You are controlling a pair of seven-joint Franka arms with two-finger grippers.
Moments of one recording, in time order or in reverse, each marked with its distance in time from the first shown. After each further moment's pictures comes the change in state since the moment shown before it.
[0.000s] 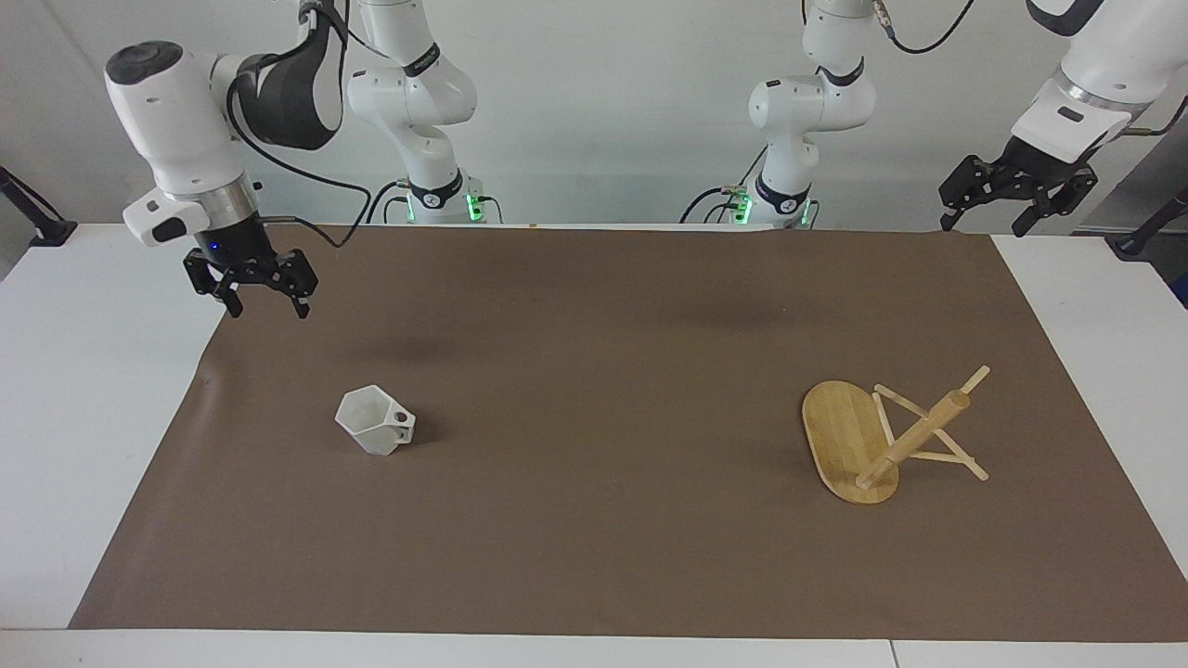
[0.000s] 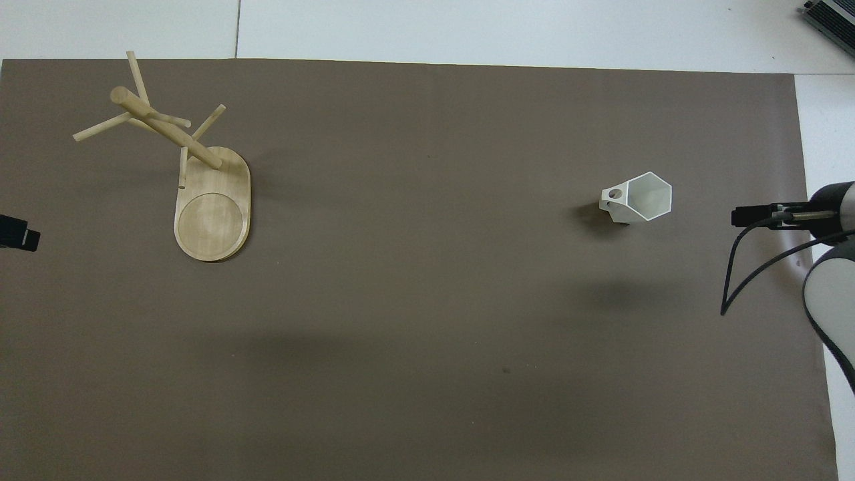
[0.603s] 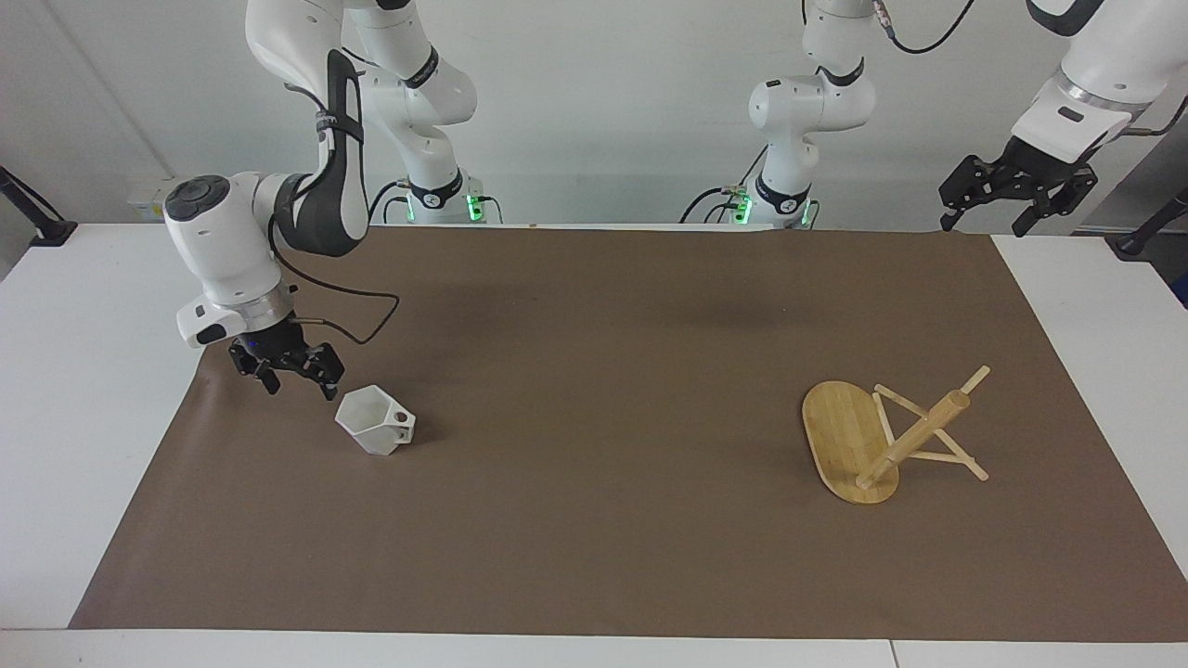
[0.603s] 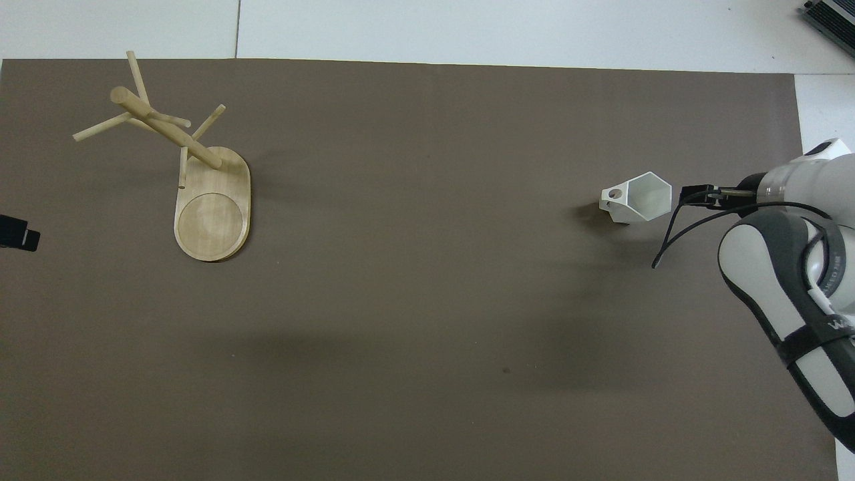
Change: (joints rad) left arm 0.000 0.000 0.000 0.000 0.000 0.000 0.000; right arm 0.001 0.213 0.013 -0.013 0.114 0.248 0.092
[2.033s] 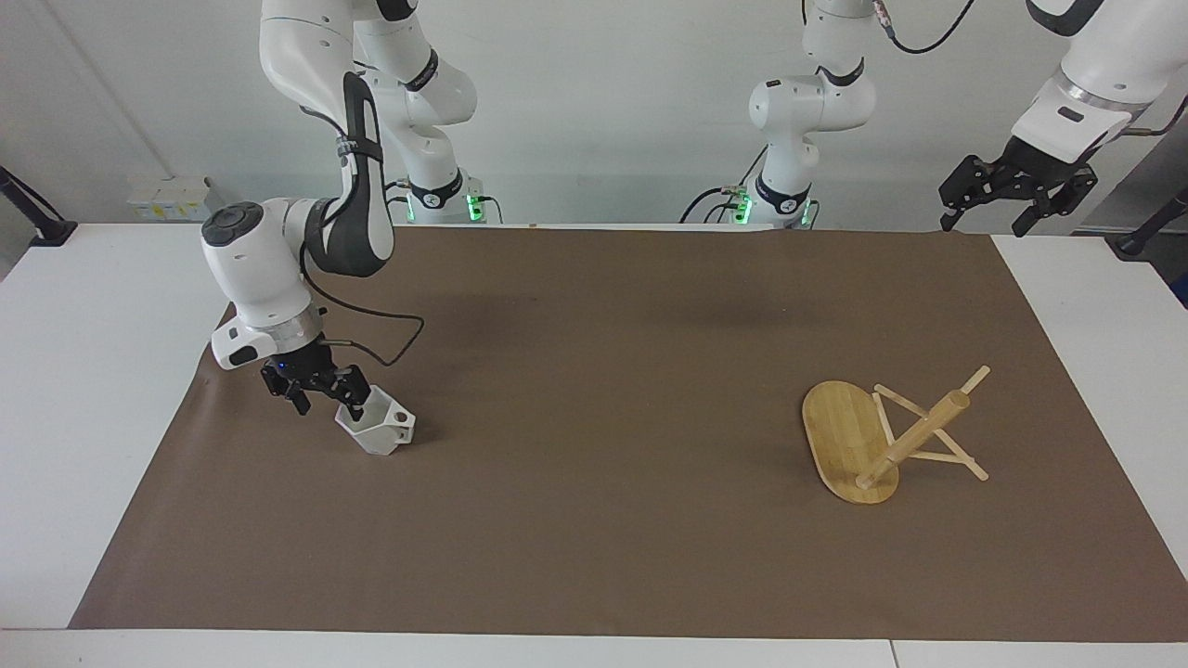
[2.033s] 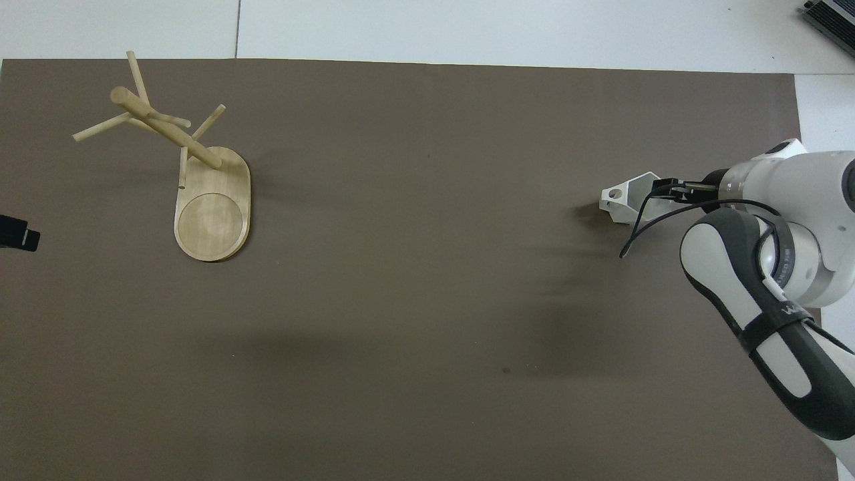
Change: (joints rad) left arm 0.000 0.000 0.000 0.000 0.000 0.000 0.000; right arm 0.001 0.049 0.054 -0.005 0.010 0.073 0.060
